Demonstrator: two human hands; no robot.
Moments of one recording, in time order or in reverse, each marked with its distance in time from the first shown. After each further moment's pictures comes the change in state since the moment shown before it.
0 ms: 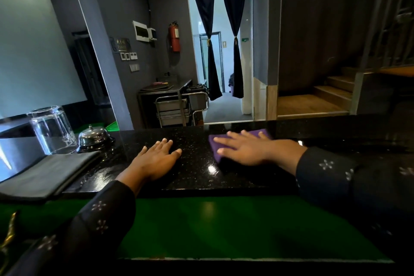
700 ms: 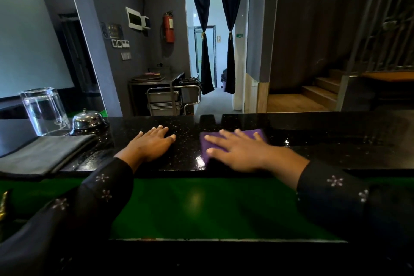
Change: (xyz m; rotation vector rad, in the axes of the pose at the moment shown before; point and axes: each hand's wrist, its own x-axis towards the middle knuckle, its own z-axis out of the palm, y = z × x) left_hand -0.002 -0.001 -0.005 -0.007 -0.008 0.002; right_hand -0.052 -0.035 0.013 0.025 0.034 0.032
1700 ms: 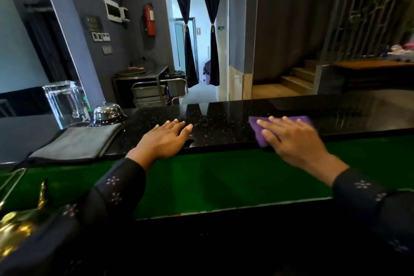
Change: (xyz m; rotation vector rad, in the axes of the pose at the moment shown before) left_hand -0.050 -0.048 0.003 -0.014 0.077 0.298; right_hand -0.073 0.005 0.044 -0.148 0.564 0.232
